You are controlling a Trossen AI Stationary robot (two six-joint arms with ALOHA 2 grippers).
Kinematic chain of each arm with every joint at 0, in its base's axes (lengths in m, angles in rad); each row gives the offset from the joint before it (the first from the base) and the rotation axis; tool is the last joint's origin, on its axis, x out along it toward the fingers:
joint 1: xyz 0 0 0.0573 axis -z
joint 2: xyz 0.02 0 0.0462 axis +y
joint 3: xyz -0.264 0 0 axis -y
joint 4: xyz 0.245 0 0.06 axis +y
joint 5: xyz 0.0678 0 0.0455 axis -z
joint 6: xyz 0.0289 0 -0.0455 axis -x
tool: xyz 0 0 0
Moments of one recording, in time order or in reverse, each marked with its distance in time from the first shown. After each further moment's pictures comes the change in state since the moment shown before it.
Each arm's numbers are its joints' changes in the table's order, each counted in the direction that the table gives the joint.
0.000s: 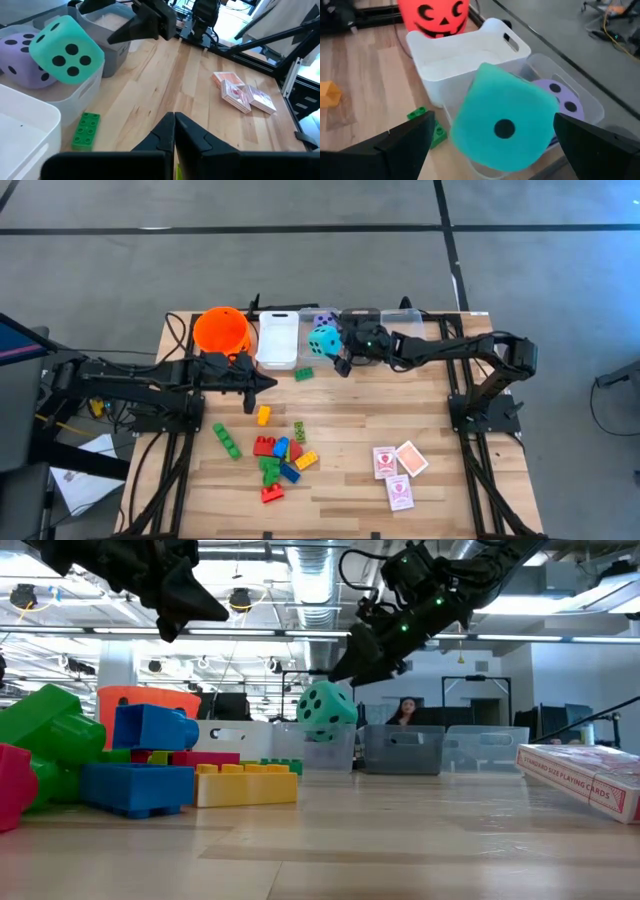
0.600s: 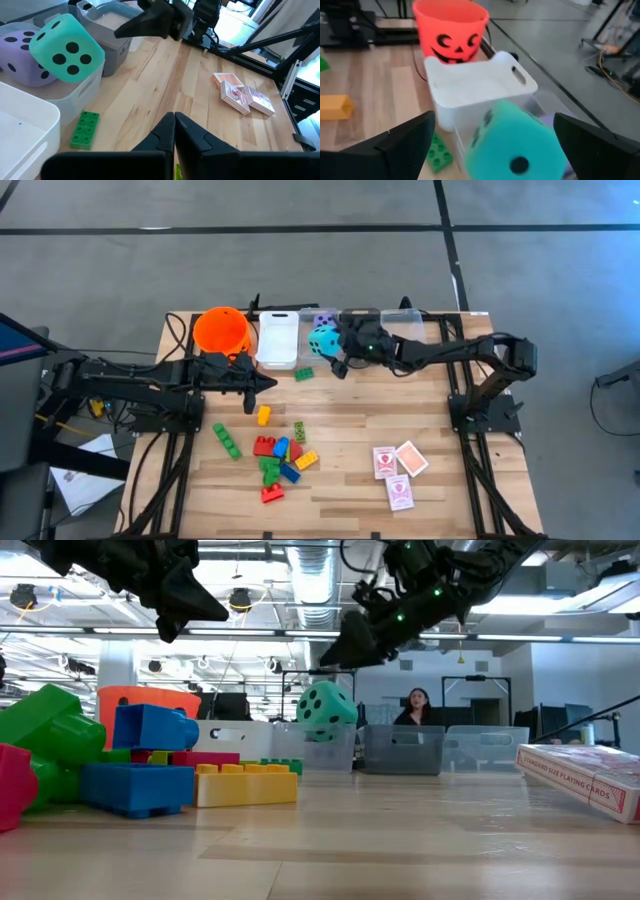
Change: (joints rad) left arm 0.000 0.000 0.000 0.000 0.001 0.016; right arm -0.058 -0.001 0.000 -0.122 0.022 0.115
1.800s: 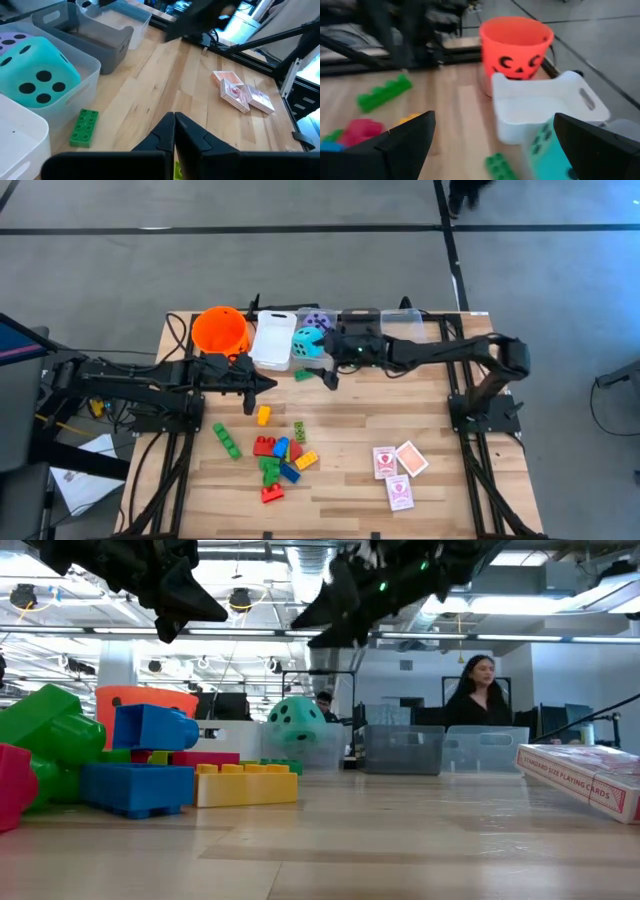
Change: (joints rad) left arm 0.006 0.004 0.000 0.007 -0.005 0.005; right arm -0.079 0.039 0.171 0.130 -0.199 -0.097
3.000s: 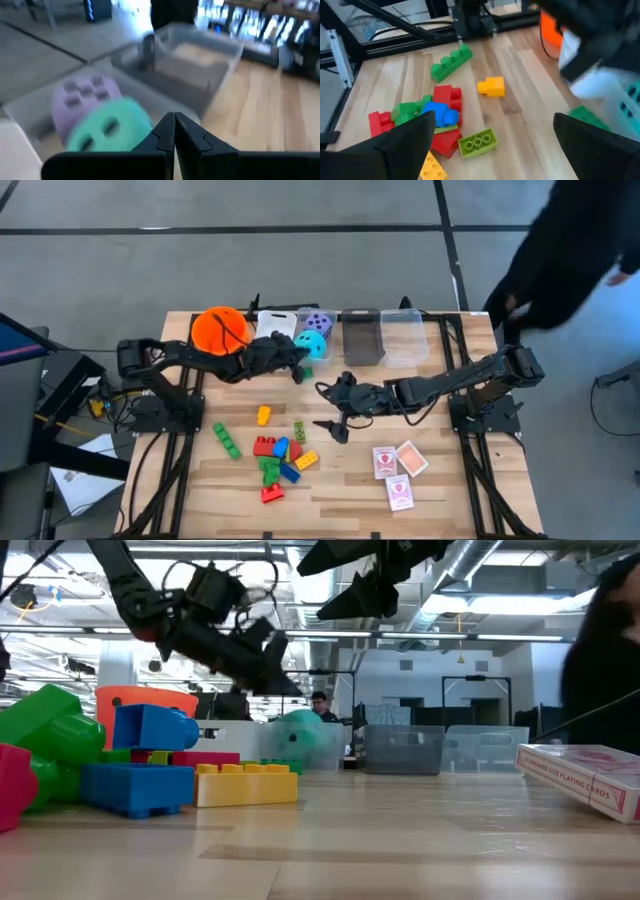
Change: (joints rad) left arm -0.283 0.738 0.065 -0.793 -0.087 -0.210; right arm -0.362 -0.051 -0.001 0.209 0.258 -0.297
